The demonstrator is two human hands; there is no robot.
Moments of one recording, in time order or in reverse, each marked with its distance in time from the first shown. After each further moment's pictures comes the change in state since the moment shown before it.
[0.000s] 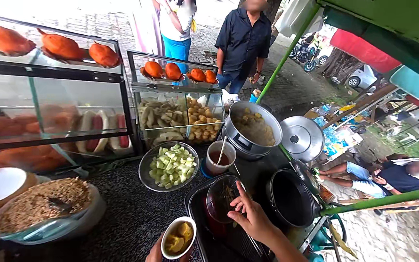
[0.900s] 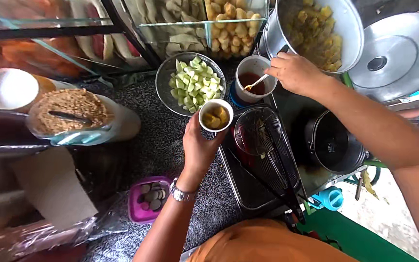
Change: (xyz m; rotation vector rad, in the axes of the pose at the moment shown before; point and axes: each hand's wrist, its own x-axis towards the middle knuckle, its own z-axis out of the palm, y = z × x) left_hand 0.108 0.047 0.027 0.103 -0.013 0.107; right_hand 0.209 0.078 -0.073 -0.679 -0.512 -0.411
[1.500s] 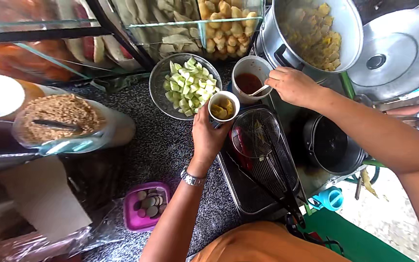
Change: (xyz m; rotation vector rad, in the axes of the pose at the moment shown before) left_hand 0.026 -0.002 0.032 0.007 -0.037 0.048; right_hand -0.017 -0.006 0.019 0.057 -0.034 0.000
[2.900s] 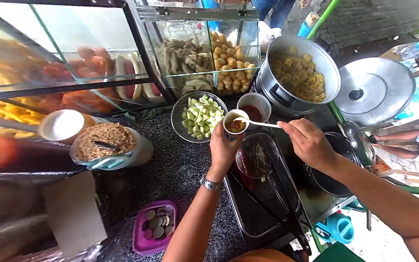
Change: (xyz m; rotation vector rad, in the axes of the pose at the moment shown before) left_hand 0.027 0.019 0.016 -0.104 0.070 -0.083; right_hand -0.074 -0.090 -0.023 -0.085 0.646 0.113
